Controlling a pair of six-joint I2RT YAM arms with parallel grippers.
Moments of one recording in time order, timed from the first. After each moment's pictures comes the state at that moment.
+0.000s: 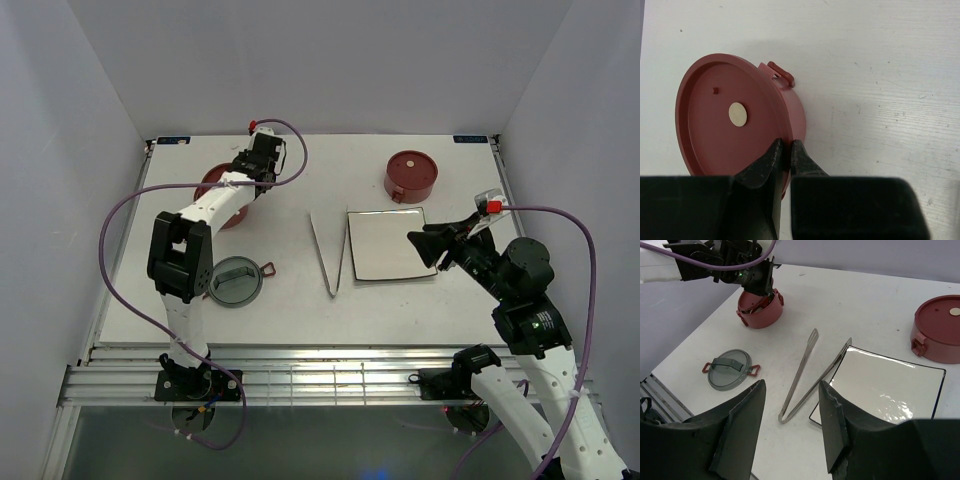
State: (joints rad) left arm -0.37 1.99 1.63 -0.42 -0.60 -0.11; right arm 0.33 0.54 0.79 -0.29 -0.34 0.27
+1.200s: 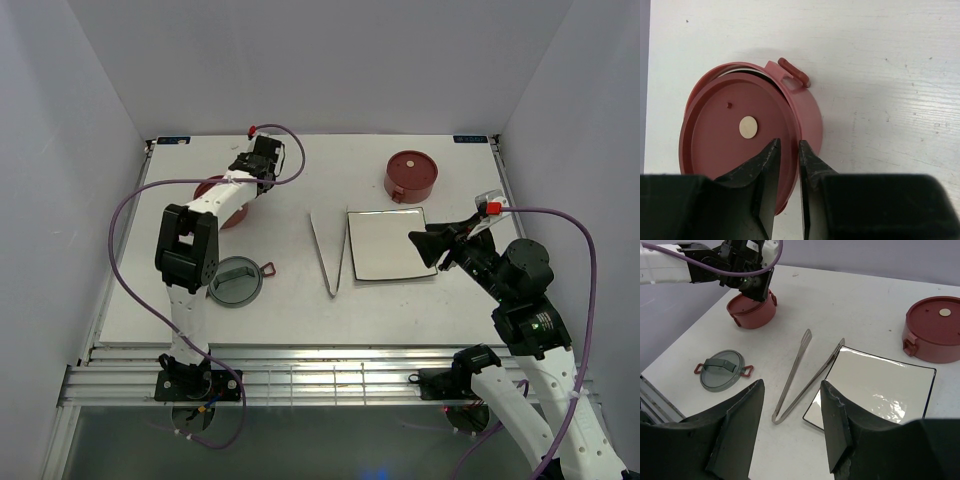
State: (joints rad) left arm -0.34 2.09 1.67 -0.44 -0.65 -0.08; right arm 0.33 0.53 0.78 -0.29 -0.32 0.25
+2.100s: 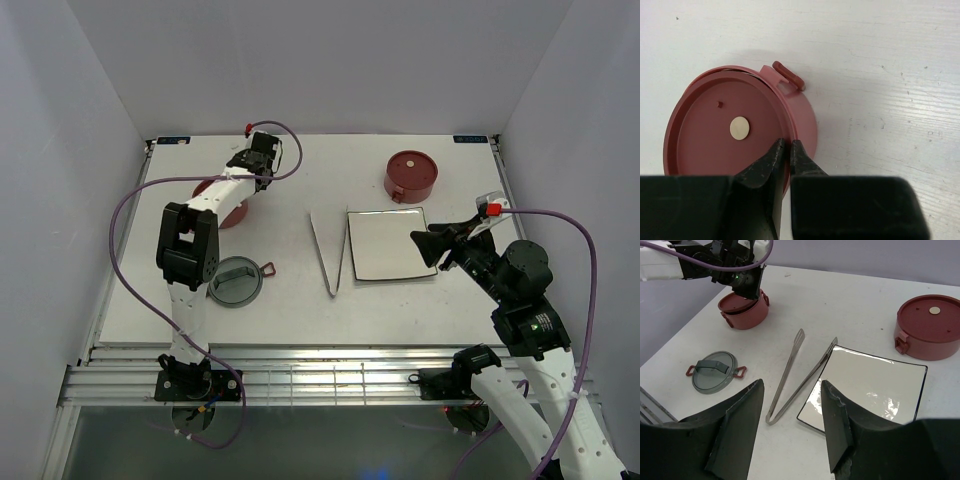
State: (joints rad) left arm -0.32 2.12 1.72 -0.48 -0.61 -0.12; right arm 0.33 0.52 0.77 -0.29 -0.29 0.24
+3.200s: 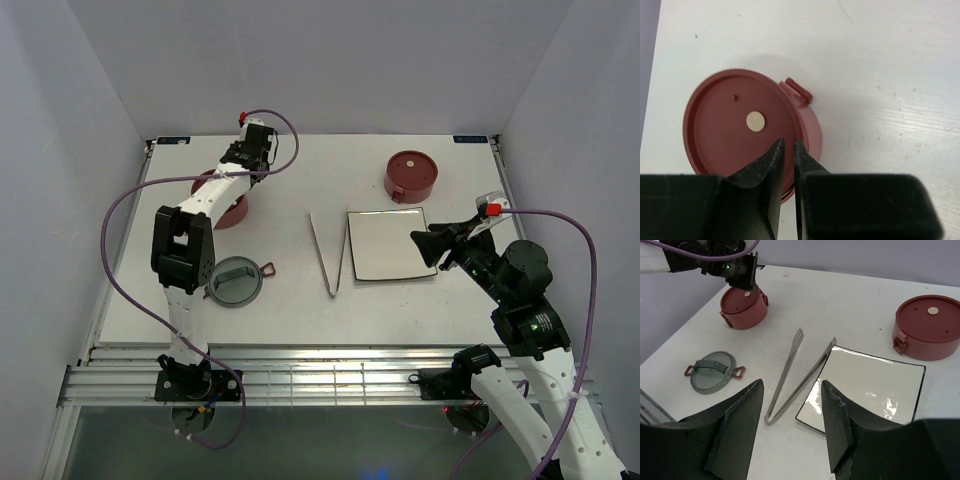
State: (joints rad) left arm -0.32 2.07 1.71 -0.44 -0.62 -0.11; right arm 0.33 0.52 0.77 -0.29 -0.28 0.23
